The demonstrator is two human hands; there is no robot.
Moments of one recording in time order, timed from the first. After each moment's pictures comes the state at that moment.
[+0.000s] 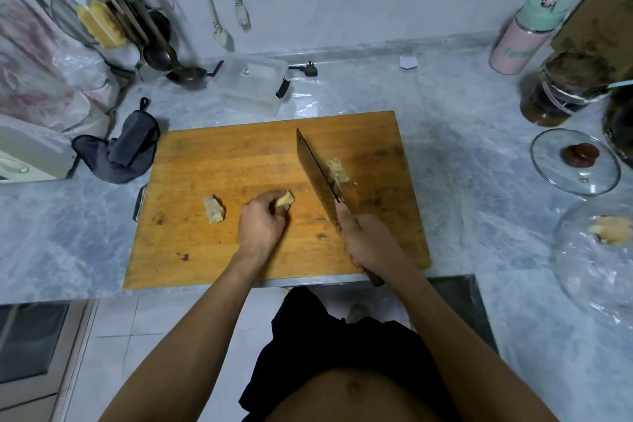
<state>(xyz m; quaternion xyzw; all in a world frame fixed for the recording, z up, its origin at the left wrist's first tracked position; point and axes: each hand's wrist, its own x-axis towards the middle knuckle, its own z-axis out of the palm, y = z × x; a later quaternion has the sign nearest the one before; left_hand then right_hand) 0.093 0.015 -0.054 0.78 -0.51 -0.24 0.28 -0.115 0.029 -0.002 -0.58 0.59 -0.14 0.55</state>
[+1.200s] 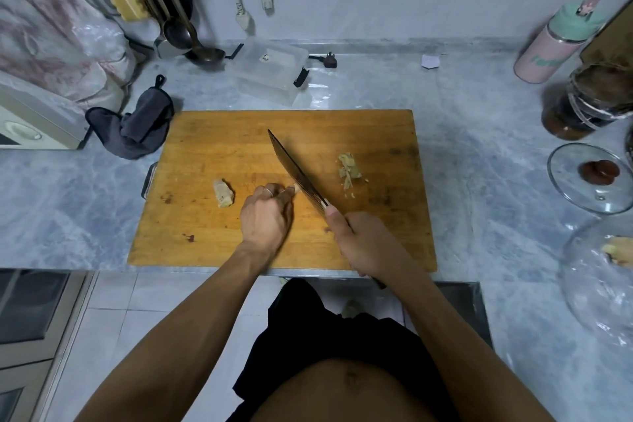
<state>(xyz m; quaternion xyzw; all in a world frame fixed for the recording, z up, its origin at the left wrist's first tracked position) 0.098 0.031 -0.064 0.75 -0.64 -0.06 0.15 -0.099 0.034 0.029 -0.66 0.54 -0.07 0.51</state>
